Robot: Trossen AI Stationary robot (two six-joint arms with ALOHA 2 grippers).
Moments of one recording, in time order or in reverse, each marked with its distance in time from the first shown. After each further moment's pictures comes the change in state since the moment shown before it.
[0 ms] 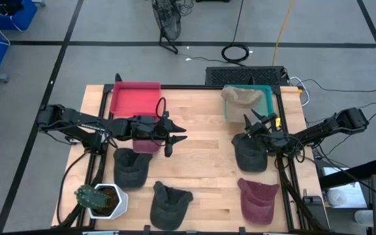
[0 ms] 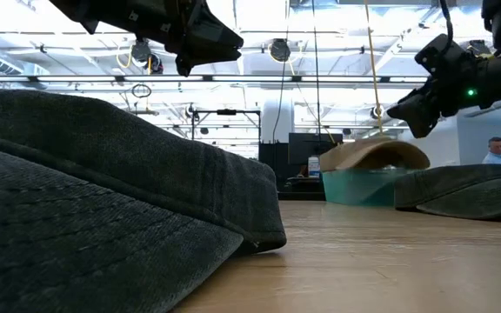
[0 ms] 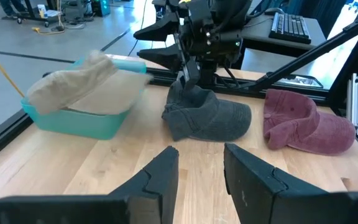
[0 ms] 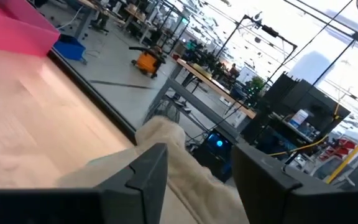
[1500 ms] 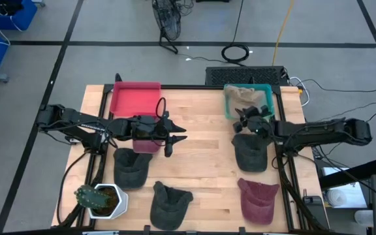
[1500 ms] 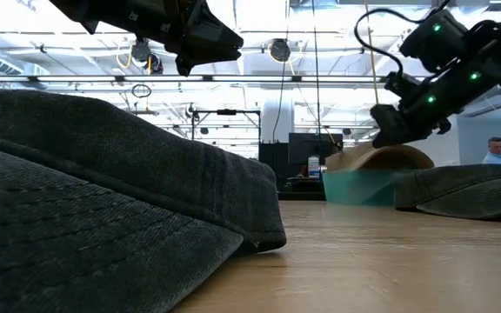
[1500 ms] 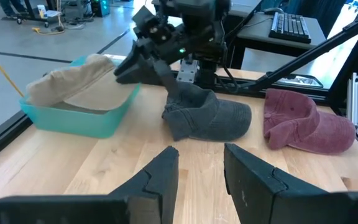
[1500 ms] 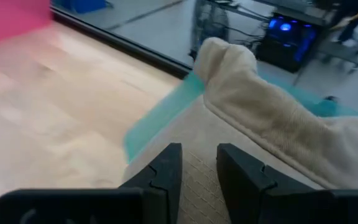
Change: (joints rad) left arm 0.000 0.000 0.000 0.000 0.001 0.003; right arm -0.409 -0.001 0.274 -0.952 -0.523 0.968
